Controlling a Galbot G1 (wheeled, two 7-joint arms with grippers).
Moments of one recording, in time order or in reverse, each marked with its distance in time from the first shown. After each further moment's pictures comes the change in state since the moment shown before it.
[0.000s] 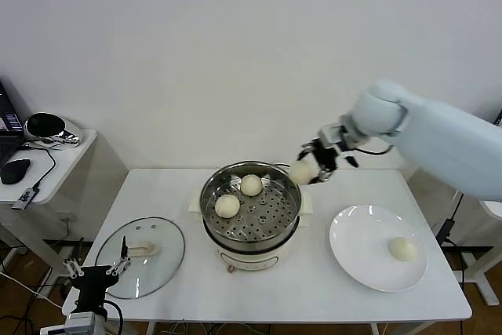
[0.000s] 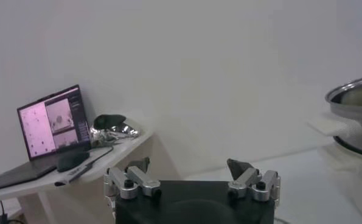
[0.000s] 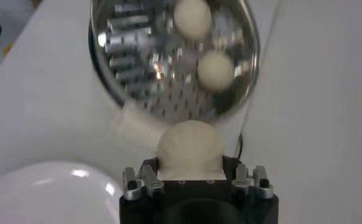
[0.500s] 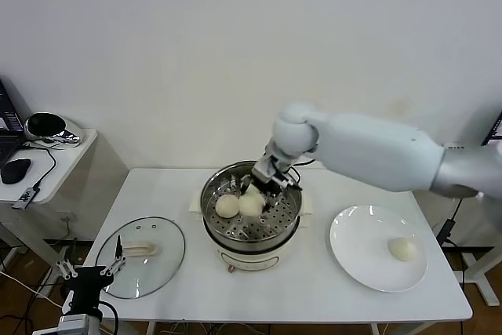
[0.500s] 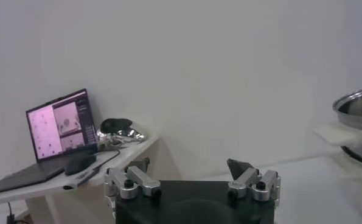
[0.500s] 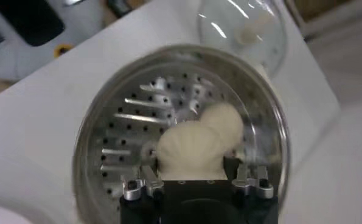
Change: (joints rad) left arm 0.016 -0.007 -0.023 -0.023 -0.008 0.000 -0.001; right arm -0.003 0.254 -0.171 -0.073 -0.076 0.237 -0.007
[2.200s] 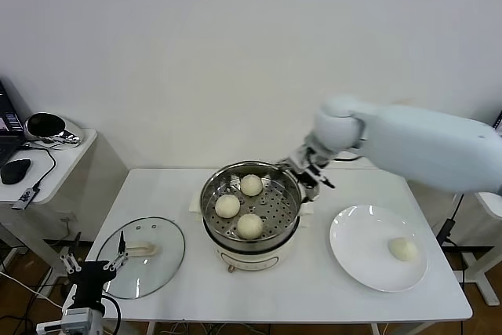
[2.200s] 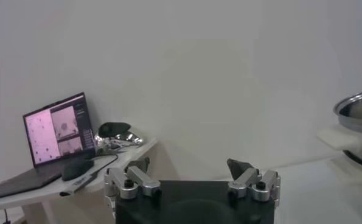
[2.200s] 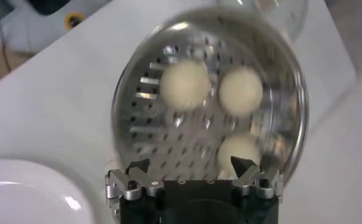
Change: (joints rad) left arm -0.038 0.033 0.025 0.024 -0.002 0.002 0.001; right arm 0.129 -0.396 -0.038 0.228 0.085 -0.404 0.054
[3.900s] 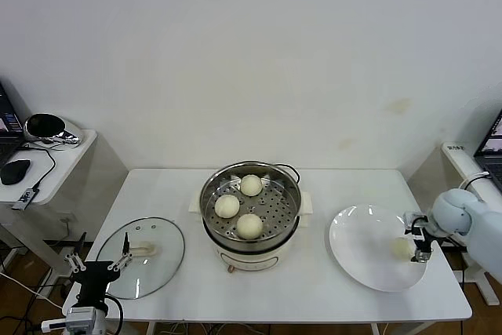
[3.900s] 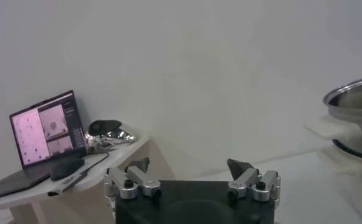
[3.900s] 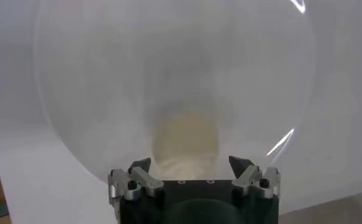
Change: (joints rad) left arm -0.002 0.009 0.006 0.014 0.007 0.002 0.012; right arm -0.951 -0.230 0.769 -0.366 -0.440 -0.010 0.033
